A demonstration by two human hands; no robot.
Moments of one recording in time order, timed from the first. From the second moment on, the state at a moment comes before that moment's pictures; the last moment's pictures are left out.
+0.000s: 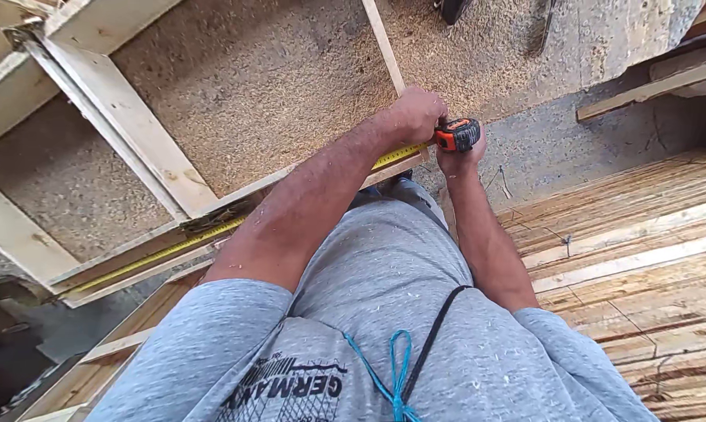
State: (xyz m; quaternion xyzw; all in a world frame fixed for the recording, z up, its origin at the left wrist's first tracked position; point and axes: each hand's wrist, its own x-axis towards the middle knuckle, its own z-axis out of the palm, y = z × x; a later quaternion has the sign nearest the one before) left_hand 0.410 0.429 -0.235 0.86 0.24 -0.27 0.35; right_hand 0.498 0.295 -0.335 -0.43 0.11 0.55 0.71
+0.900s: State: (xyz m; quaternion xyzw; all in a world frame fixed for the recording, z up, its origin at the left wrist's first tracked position) left_hand 0.407 0.427 -0.235 0.86 0.25 -0.26 0.36; right_hand 0.503 0.294 -0.334 -0.45 0.09 0.54 0.71
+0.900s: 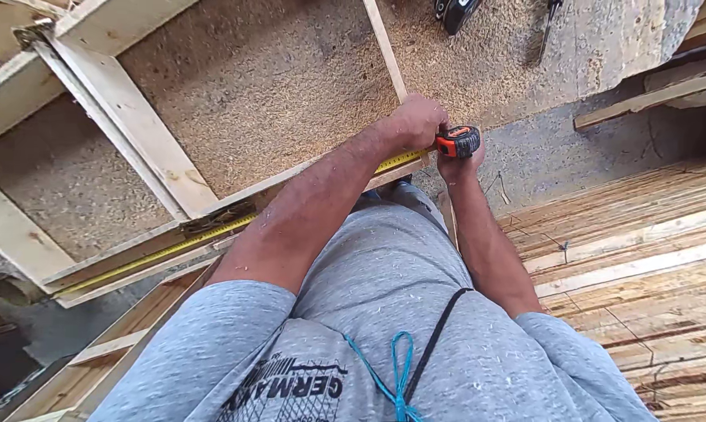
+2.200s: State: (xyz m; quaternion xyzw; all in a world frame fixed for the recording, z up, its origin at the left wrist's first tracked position) left_hand 0.054 0.291 -0.131 0.66 0.67 -0.15 0.30; right_hand 0.524 0.280 -0.229 -0.55 -0.32 0.59 0.50
